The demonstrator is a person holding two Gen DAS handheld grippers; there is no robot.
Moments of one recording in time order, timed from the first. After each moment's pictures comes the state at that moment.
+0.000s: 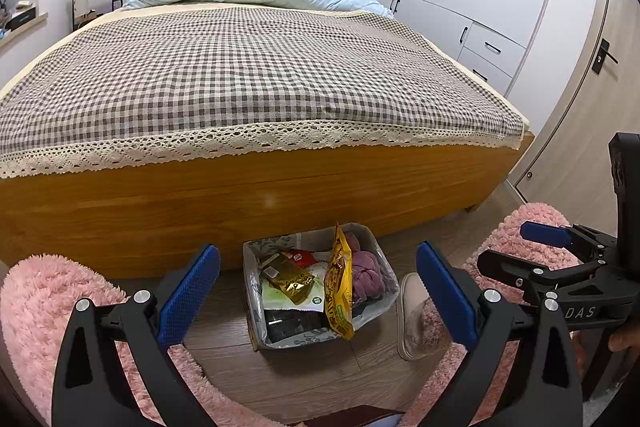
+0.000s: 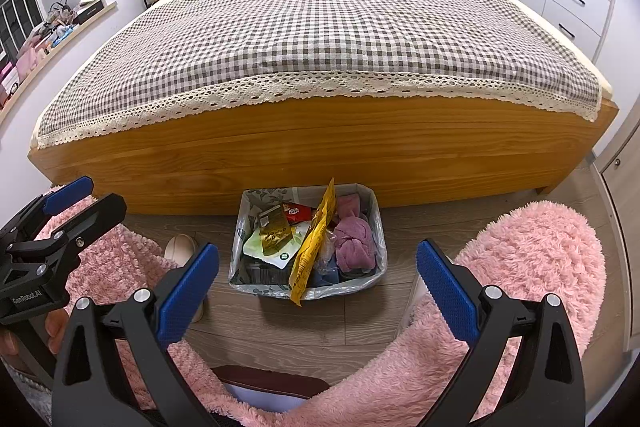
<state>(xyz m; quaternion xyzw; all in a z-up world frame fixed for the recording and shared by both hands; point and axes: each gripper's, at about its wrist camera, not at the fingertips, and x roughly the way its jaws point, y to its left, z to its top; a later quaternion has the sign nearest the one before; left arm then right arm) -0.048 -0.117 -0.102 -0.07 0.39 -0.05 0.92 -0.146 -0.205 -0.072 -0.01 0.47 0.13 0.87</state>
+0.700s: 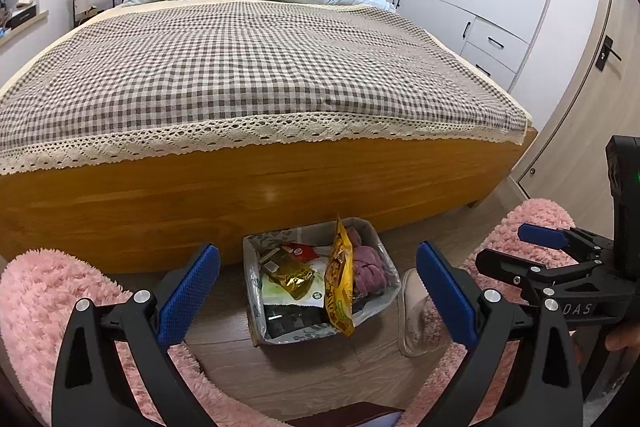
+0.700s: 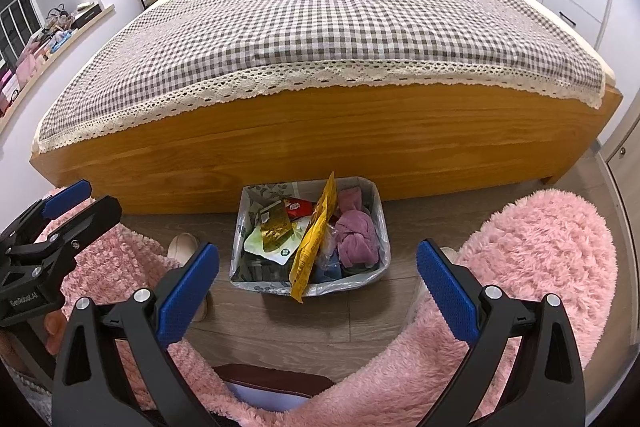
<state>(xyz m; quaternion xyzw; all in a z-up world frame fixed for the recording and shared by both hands) -0.047 -0.122 -0.107 -0.07 0.40 -0.05 0.91 -0.144 -0.211 -0.083 0.01 0.48 0.13 0.87</state>
